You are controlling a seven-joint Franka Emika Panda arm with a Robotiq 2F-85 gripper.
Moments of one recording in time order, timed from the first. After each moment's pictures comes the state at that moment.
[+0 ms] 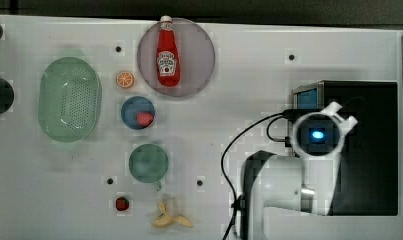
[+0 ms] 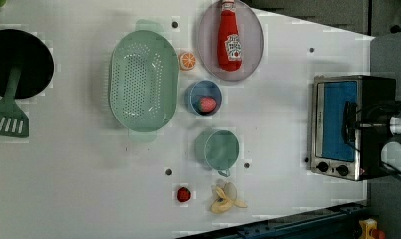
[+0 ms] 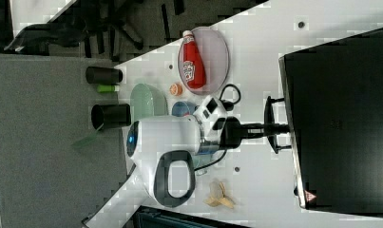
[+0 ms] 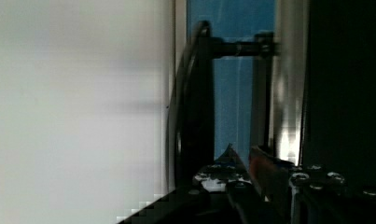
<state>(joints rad) -0.02 0.15 -0.42 -2.27 -0.47 0.87 -0.86</state>
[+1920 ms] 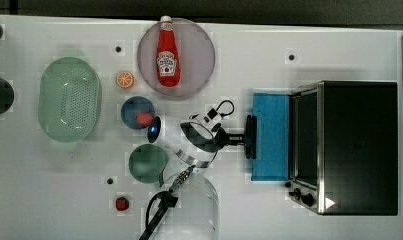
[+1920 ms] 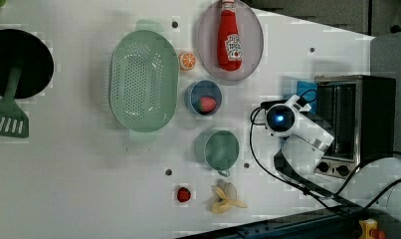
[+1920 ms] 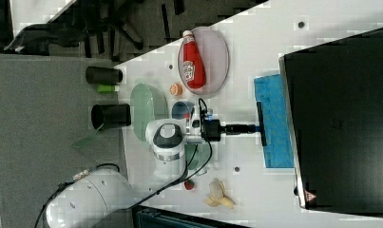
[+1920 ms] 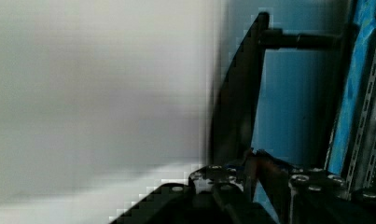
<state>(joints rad) 0.20 0.60 -0.14 -2.21 -1.05 0.70 0.16</state>
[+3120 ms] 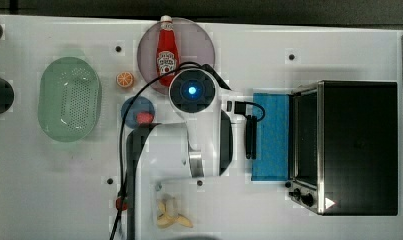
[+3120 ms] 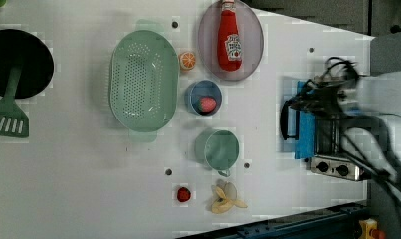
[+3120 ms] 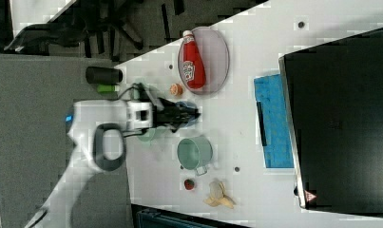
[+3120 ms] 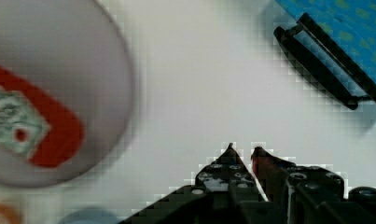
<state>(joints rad) 0.17 0.13 -0.13 -2.16 -0.09 0.69 0.17</state>
